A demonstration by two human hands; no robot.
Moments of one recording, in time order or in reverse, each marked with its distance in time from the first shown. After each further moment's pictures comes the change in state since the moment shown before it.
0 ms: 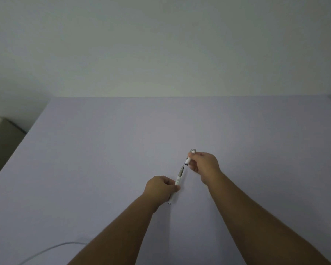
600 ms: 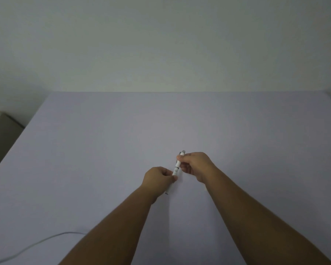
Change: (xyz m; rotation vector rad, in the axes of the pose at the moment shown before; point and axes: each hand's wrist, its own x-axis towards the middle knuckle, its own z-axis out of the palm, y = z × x) left_hand -0.003 0.002 0.003 0.005 0.050 0.051; right_hand -0.021 0.004 -0.003 -0.119 -0.254 0.060
